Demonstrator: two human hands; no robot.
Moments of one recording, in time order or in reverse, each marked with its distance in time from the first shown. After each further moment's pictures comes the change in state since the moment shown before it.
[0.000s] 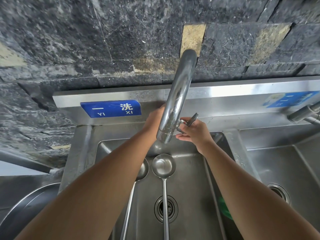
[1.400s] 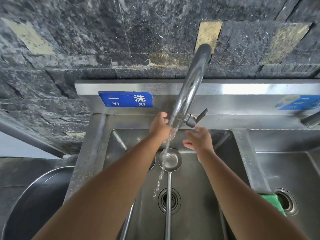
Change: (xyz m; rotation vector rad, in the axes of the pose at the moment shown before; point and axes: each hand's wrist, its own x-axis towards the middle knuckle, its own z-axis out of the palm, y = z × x) left_hand -0.065 -0.003 -0.001 0.004 0.160 -0.284; right_hand -0.028 0.035 0.019 -0.065 0.210 0.150
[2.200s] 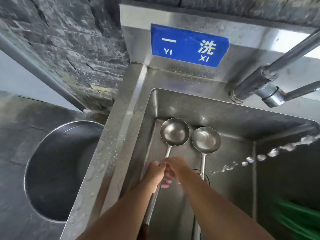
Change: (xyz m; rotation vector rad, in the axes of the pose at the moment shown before) left_hand -0.111 -0.275 -0.025 -0.424 -0.147 -0.806; right_hand -0.039 0.229 0.173 -0.311 -0.430 0.572
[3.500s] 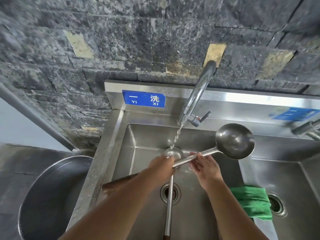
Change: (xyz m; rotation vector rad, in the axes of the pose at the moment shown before) left_hand -0.214 0.111 0.089 1.387 0.117 0.897; right_hand -0.219 -0.029 -0.176 0.838 0.108 -0.480
